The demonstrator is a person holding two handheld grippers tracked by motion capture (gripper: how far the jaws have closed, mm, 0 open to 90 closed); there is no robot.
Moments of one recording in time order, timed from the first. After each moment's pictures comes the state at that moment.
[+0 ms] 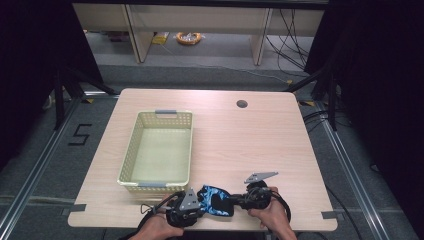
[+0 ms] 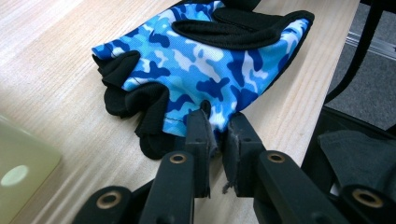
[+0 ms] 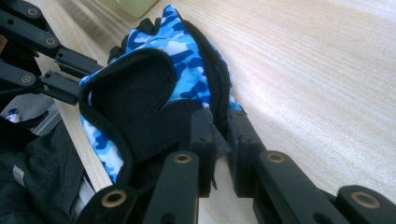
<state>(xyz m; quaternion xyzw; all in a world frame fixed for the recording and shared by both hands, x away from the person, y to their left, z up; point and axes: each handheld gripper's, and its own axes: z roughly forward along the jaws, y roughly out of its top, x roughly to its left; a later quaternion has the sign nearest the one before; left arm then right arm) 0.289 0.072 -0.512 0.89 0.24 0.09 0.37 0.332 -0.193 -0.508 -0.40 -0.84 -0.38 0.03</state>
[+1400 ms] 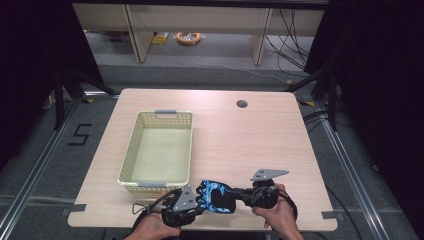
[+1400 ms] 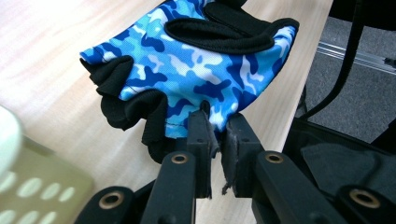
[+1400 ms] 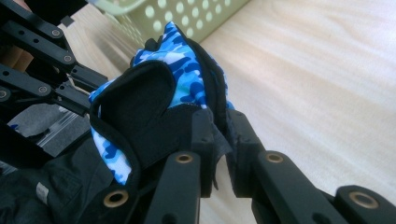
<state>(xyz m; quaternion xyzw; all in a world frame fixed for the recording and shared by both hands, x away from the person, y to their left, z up) 0.281 0.078 -0.474 0.88 0.22 0.10 0.40 0.320 -0.198 -0.467 -0.38 -0.82 -0.43 0.01</state>
